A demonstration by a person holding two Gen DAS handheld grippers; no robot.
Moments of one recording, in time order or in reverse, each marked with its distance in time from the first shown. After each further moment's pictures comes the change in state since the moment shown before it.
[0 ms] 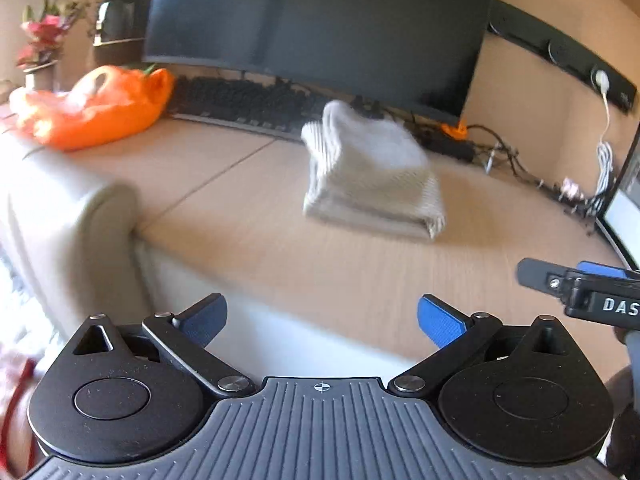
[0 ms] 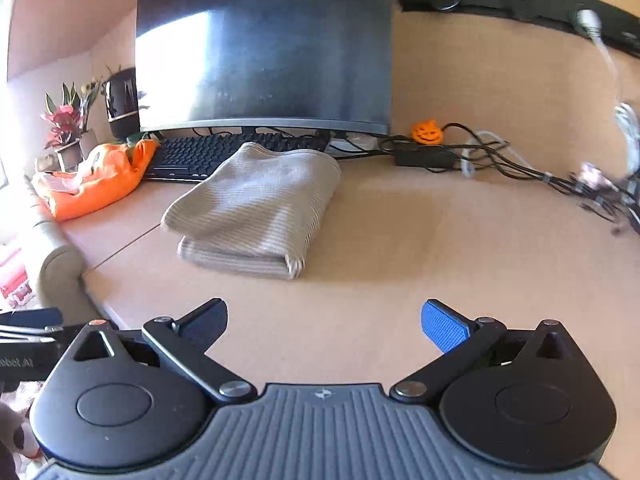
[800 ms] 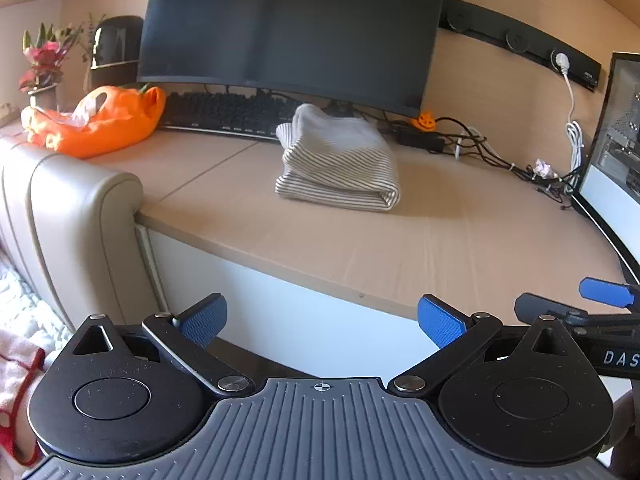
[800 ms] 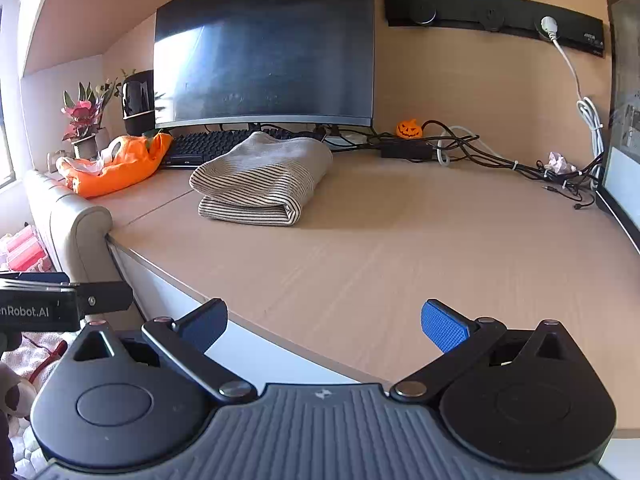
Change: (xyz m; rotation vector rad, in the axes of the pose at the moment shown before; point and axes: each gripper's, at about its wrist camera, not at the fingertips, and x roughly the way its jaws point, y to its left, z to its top) left arm -0.041 -0.027 -0.031 0.060 -0.048 -0.005; right arm -0.069 -0.007 -0.056 -0.026 -0.034 -0.001
